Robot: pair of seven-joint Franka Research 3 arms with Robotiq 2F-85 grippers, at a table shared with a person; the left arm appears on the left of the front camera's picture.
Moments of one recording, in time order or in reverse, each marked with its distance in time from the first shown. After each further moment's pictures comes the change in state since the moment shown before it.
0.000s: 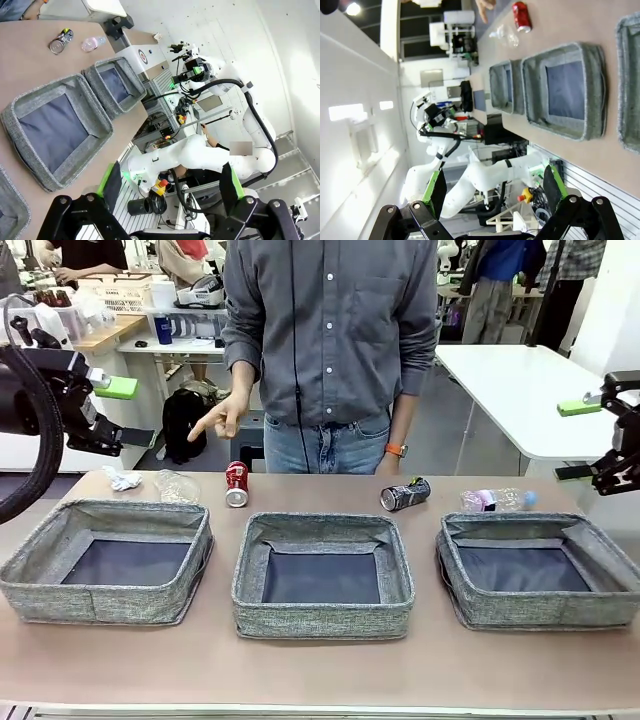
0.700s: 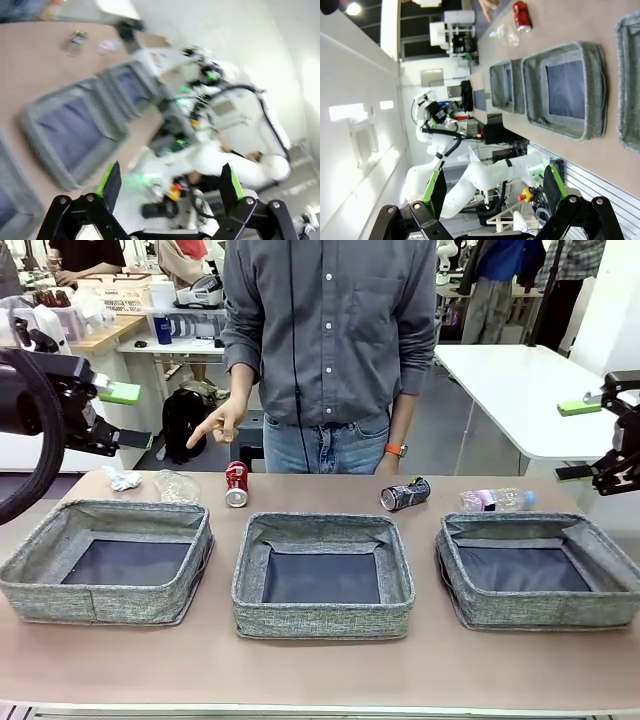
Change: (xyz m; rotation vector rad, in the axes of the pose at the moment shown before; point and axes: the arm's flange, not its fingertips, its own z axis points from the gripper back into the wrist) left arm 0.007 0.006 0.006 0.114 -0.026 -0.012; right arm 0.000 0.000 0.000 0.002 0.002 -0.001
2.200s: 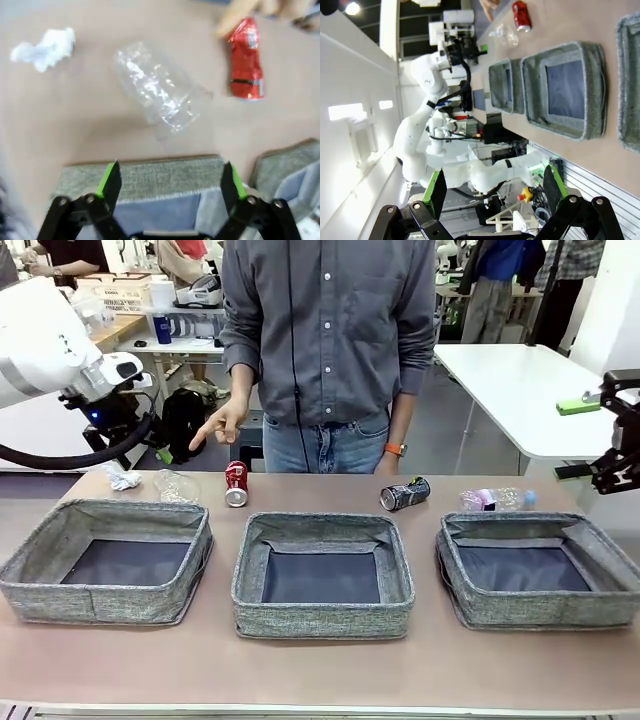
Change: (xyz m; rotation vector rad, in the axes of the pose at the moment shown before) left arm 0.151 0.207 -0.038 1.029 0.295 0.308; right arm 0.001 0.001 -0.001 -0.005 0.002 0.001
